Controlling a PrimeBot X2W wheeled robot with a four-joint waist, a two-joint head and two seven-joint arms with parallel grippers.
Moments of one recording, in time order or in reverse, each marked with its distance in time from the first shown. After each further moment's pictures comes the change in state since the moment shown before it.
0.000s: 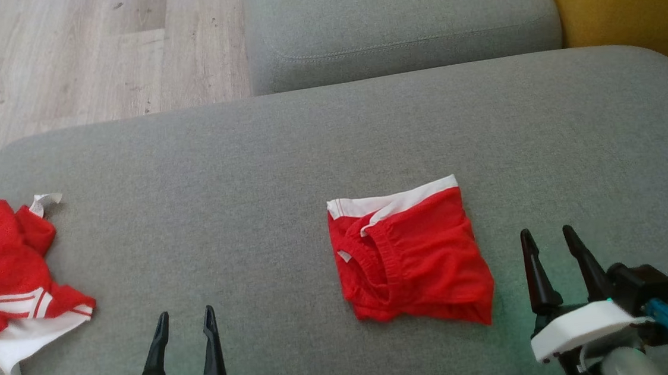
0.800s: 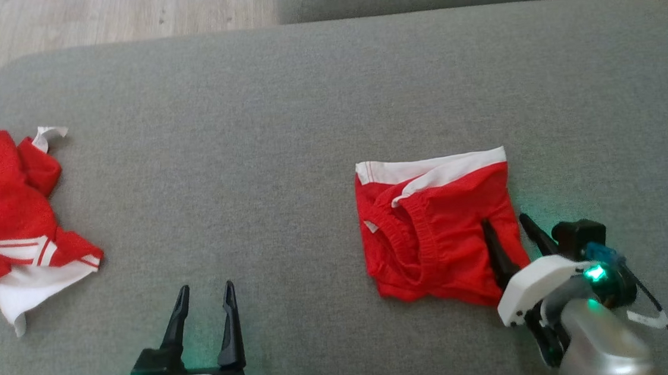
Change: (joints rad) left arm -0.073 0.000 -0.074 0.029 -0.028 -0.003 0.000; right arm -0.352 -0.005 0.132 0.570 0.037 0.000 -0.006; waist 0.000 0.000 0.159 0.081
